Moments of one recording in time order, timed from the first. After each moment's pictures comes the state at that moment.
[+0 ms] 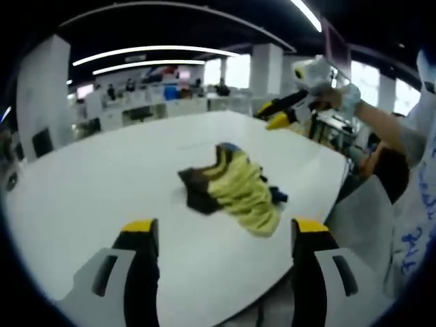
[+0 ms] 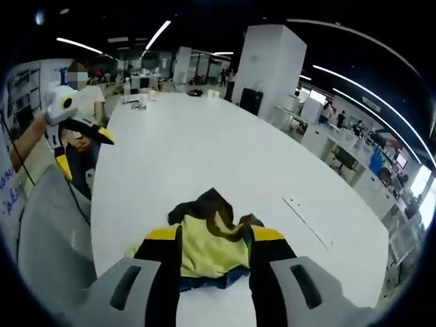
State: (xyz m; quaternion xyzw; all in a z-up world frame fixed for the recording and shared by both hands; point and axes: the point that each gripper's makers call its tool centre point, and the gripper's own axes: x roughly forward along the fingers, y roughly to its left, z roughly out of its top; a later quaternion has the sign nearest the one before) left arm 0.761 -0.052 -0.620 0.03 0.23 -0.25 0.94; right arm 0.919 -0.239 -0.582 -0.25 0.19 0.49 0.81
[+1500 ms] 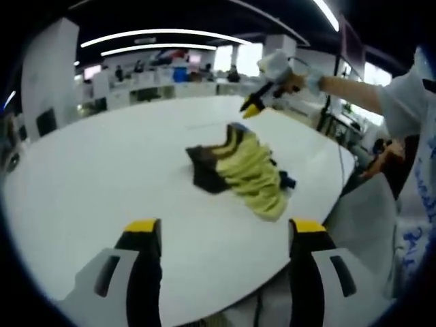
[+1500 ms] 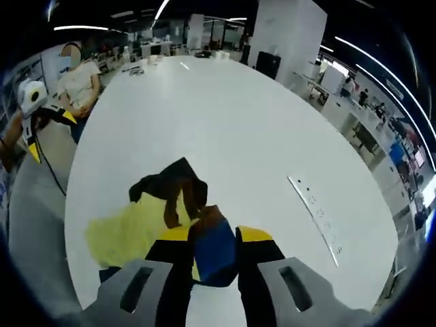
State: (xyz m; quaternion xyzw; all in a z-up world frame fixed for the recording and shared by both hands) left arm 0.756 -0.037 -0.650 0.01 0.28 -0.23 0.93; right arm 1.020 -0.233 -0.656 -0.32 0.32 0.52 0.73
